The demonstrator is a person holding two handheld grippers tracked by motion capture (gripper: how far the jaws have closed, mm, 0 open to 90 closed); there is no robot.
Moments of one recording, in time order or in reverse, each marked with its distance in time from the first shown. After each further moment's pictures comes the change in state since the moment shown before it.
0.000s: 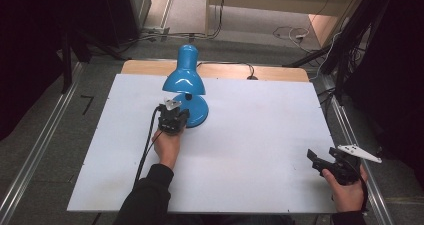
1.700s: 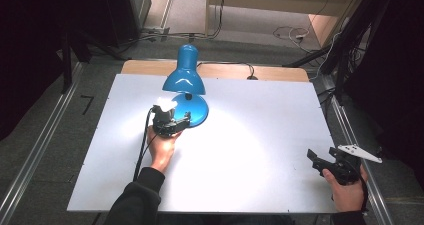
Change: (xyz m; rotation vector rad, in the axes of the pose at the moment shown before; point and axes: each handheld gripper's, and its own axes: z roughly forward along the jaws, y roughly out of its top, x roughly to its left) left arm 0.002 0.003 -0.023 -0.010 0.050 -0.003; right arm 0.000 0.000 0.000 -0.003 0.003 0.005
